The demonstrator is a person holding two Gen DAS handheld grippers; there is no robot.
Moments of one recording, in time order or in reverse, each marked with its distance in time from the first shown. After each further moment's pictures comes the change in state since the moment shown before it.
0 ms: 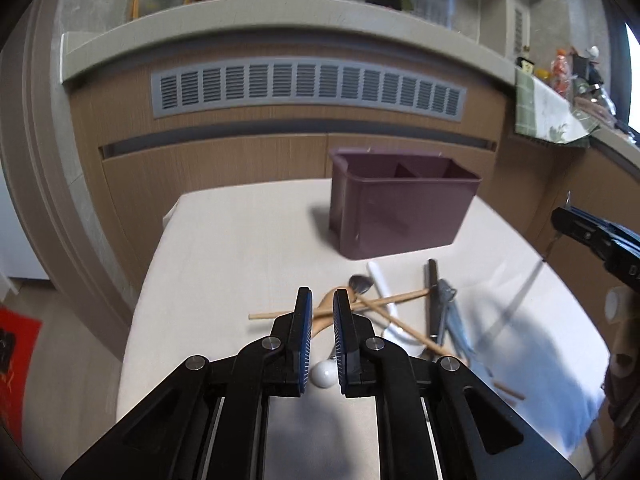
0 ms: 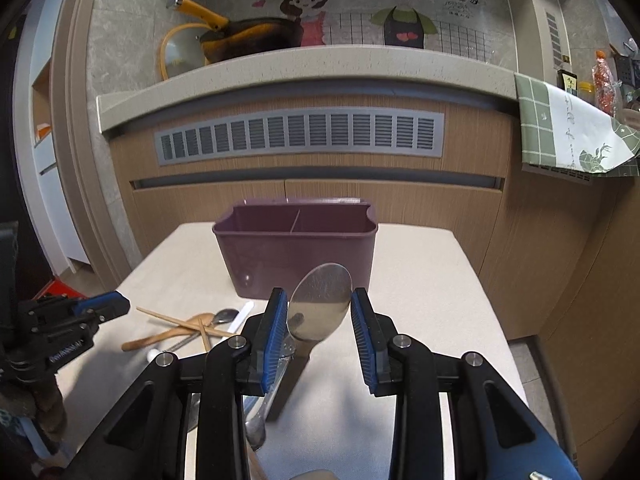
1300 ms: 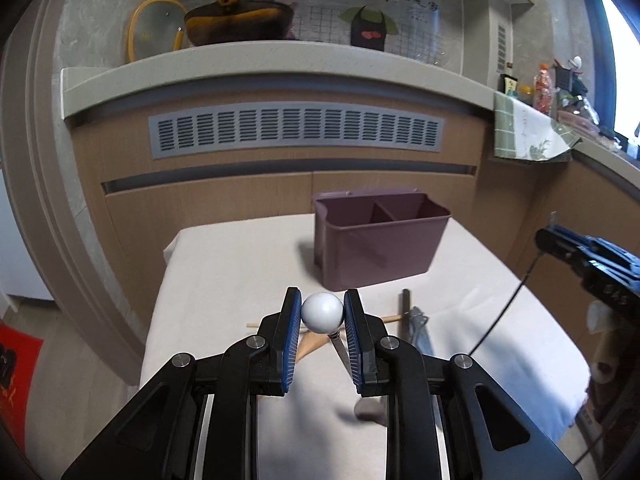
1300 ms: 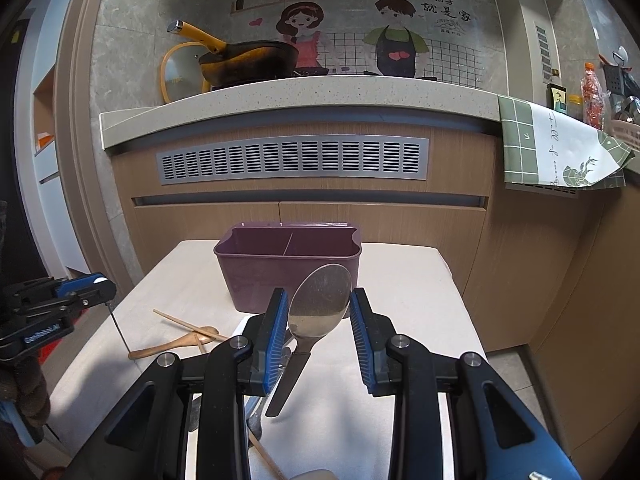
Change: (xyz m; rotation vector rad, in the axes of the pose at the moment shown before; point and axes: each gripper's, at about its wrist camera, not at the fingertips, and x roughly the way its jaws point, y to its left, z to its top) left arm -0.040 -0.016 0.021 0.034 -0.084 -0.012; right arm -0.029 -0.008 0.009 0.000 -0.049 -0.015
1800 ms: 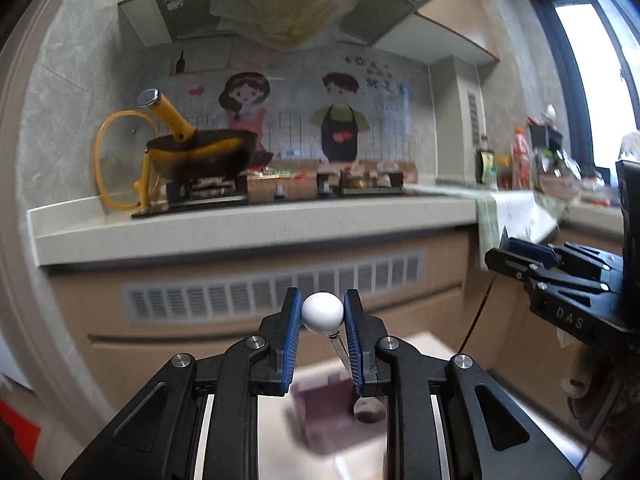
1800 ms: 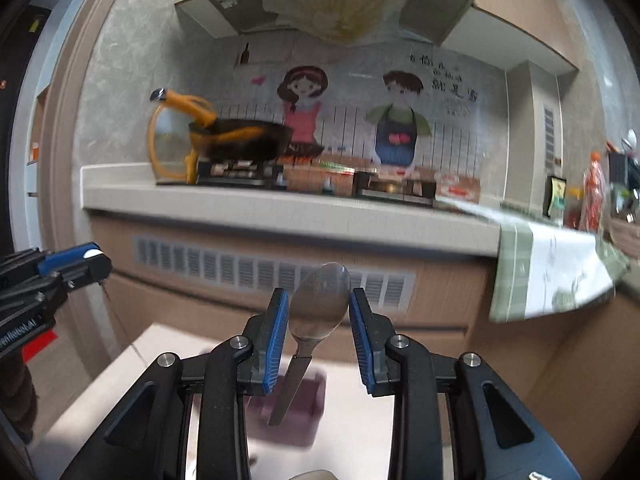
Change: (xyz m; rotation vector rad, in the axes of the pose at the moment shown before) left arm 0.004 -0.025 0.163 0.086 -0.331 -0.041; right arm 0.021 -0.002 0.151 -0.117 -0.215 -0.075
